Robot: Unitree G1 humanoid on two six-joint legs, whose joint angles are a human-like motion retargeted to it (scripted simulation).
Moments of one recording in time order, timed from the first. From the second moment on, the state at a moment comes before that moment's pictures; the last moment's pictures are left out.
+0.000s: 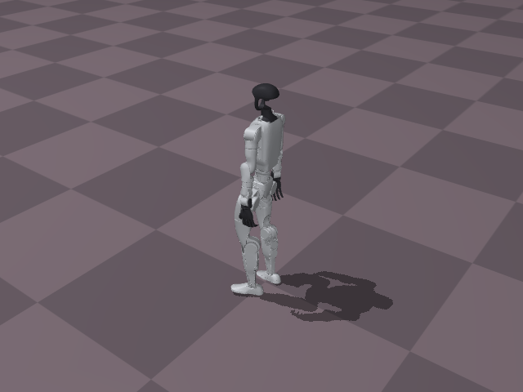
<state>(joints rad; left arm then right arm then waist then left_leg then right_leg) 0.05 0.18 -0.09 1.53 -0.01 0.08 -0.15 -0.02 -0.13 0.17 1.55 -0.70 -0.03 0.01 -0.05 -0.02 0.12 0.14 -0.03 0.31 0.02 -0.08 0.01 0.20 -0.07 -0.32 0.02 0.06 0.03</state>
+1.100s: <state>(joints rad) 0.05 0.18 -0.10 1.53 -0.01 0.08 -0.15 -0.02 -0.13 0.17 1.54 -0.70 -0.03 0.01 -0.05 -0.02 0.11 0.13 -0.03 0.31 0.02 -0.08 0.01 0.20 -0.07 -0.32 0.02 0.05 0.04</state>
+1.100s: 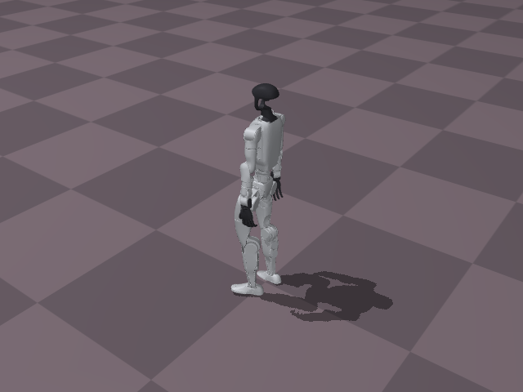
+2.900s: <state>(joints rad) -0.48 0.93 0.62 0.32 0.22 -0.19 0.86 -0.71 -0.54 -0.25 0.08 -0.31 -0.29 -1.02 -0.04 0.00 -0.03 0.10 -0.02 0.32 0.03 -0.09 0.00 0.18 -0.07 -0.31 0.02 0.04 0.04</state>
